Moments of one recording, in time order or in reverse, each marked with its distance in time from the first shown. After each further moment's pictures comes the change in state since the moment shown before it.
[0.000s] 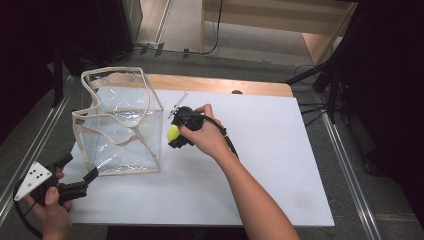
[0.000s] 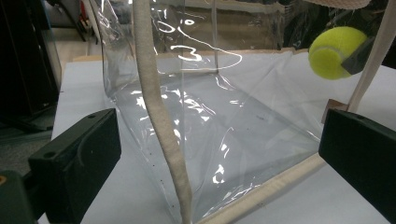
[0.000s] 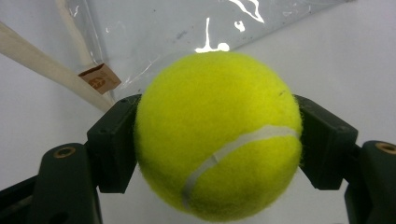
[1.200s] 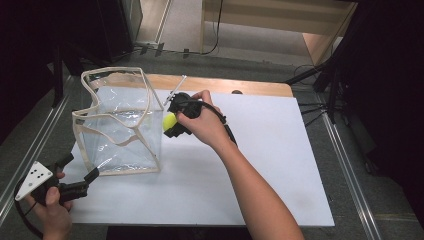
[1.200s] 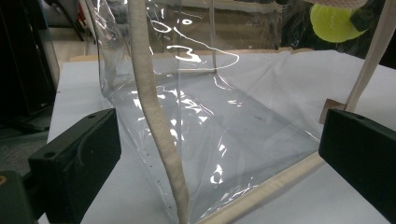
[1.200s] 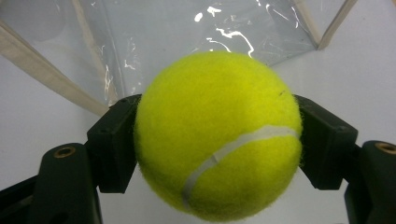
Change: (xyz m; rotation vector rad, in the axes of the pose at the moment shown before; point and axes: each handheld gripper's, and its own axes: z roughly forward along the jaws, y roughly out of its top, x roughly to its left) left arm -0.001 0.000 0.001 -0.002 -0.007 0.001; right arm -0.001 0.027 -0.037 -0.033 0.003 -0.036
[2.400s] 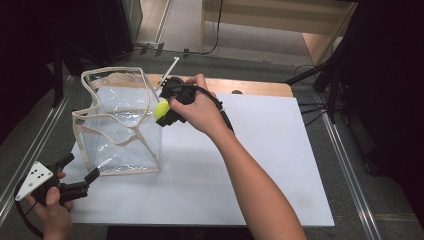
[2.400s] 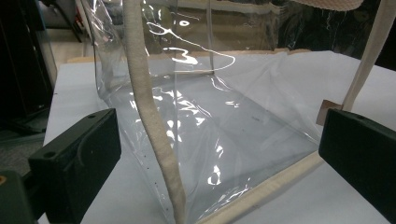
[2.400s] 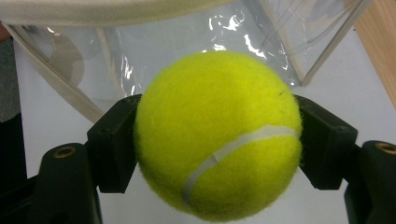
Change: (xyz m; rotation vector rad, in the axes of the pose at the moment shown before) left arm -0.001 0.000 0.000 -0.004 -0.008 0.000; right arm 0.005 0.035 -0.035 -0.017 0.004 -0.037
